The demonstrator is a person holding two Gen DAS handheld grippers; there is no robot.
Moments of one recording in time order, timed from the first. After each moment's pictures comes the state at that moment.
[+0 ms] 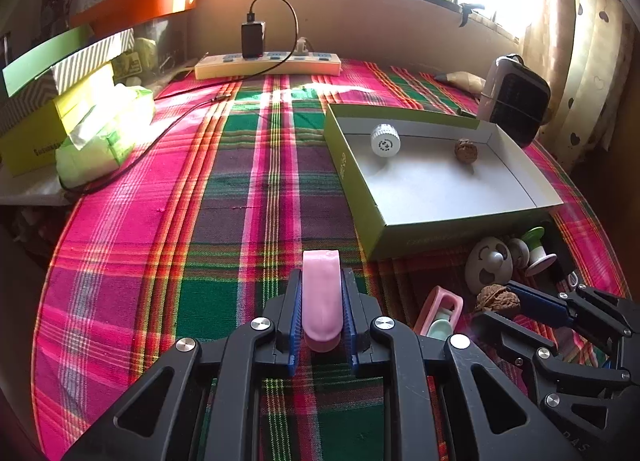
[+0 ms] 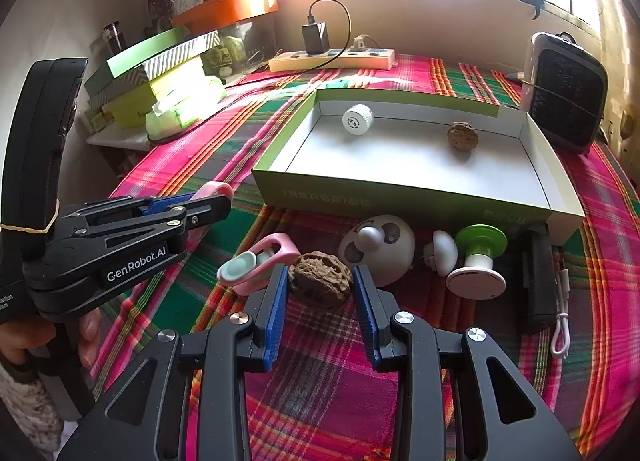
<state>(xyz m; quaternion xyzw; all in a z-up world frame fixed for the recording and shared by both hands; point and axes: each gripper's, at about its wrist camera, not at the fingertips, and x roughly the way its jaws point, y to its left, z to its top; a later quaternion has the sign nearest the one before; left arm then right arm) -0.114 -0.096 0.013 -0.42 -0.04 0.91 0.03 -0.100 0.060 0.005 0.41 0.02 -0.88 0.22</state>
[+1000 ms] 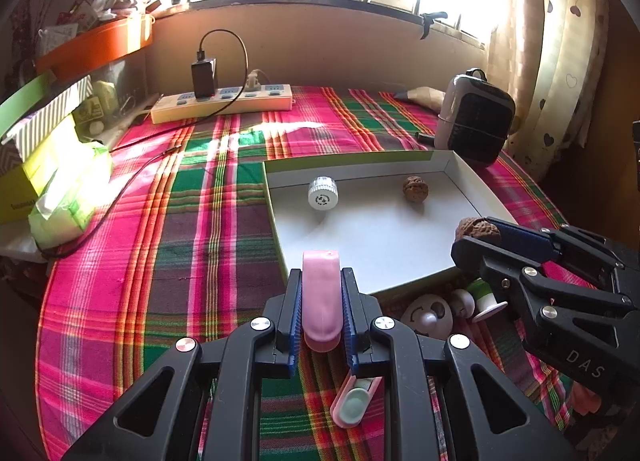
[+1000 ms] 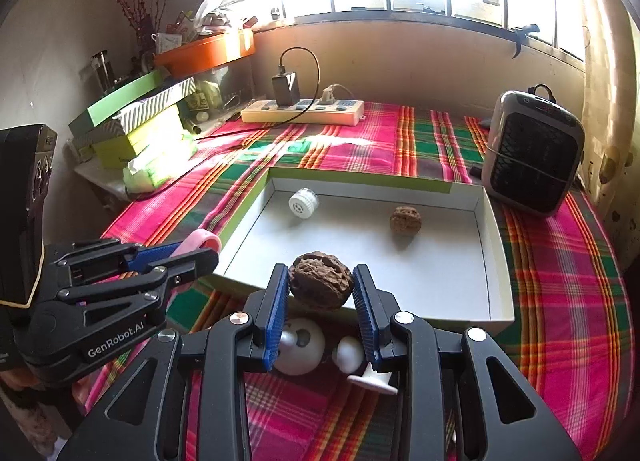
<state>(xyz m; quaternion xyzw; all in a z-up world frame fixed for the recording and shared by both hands) -0.141 -0.058 0.047 -0.39 -0.02 0.92 0.08 -0.145 0.091 0.052 0.37 0.03 -0.91 0.20</state>
